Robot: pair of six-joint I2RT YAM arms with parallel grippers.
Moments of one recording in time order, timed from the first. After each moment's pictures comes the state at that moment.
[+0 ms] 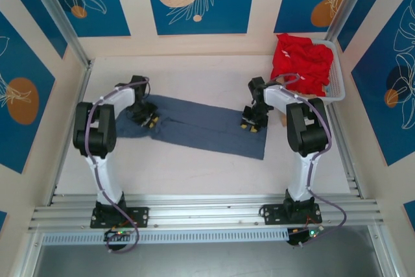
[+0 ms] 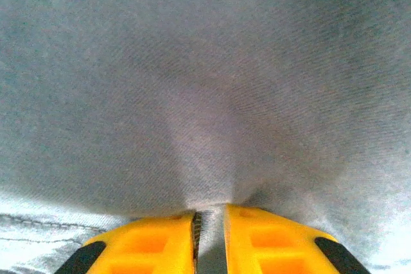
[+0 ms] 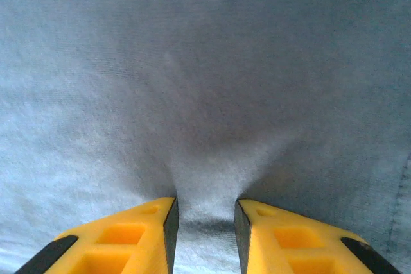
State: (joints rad) left arm -0.12 2.05 1.46 -0.83 0.23 -1.00; right arm 0.25 1.97 1.34 -0.93 -0.22 0.61
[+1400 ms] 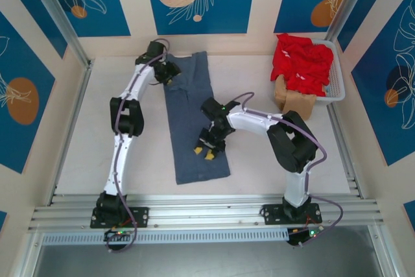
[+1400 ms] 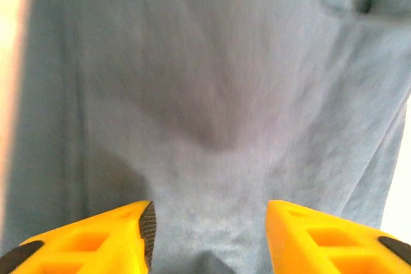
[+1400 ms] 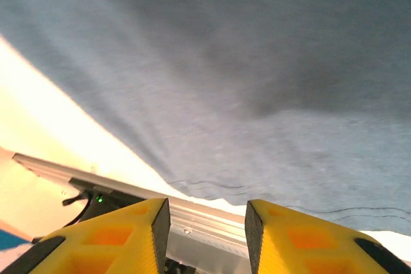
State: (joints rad) left arm -0.18 2.71 2.62 -0.85 0.29 -0.75; right arm 0.72 1.89 1.32 -0.83 -0.57 1.05
